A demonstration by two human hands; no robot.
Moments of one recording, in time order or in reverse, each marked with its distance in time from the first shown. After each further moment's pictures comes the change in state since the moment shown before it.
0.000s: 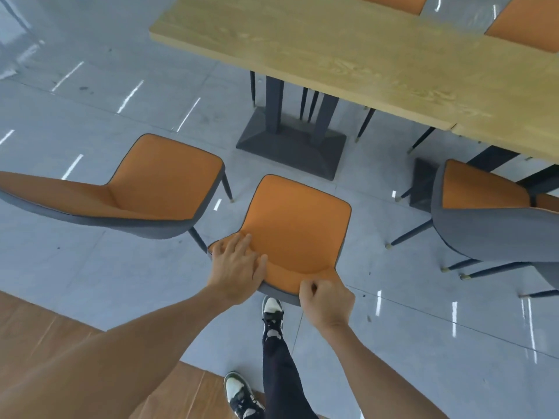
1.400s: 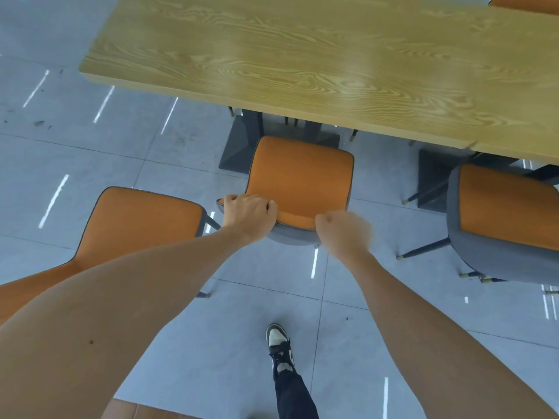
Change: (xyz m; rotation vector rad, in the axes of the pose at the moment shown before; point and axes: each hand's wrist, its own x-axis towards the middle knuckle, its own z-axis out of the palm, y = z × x) left_hand 0.361 -0.003 -0.076 0.019 -0.072 -0.006; right_hand 0.351 -0.059 -0.051 -0.094 -0.037 0.019
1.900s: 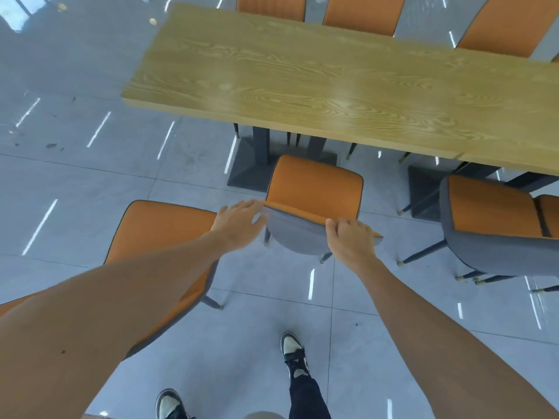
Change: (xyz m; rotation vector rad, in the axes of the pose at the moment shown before) left_hand -0.074 -0.106 -0.054 -0.108 -0.159 0.126; right_hand -0.071 -0.058 0.002 -0.105 0.018 -0.046
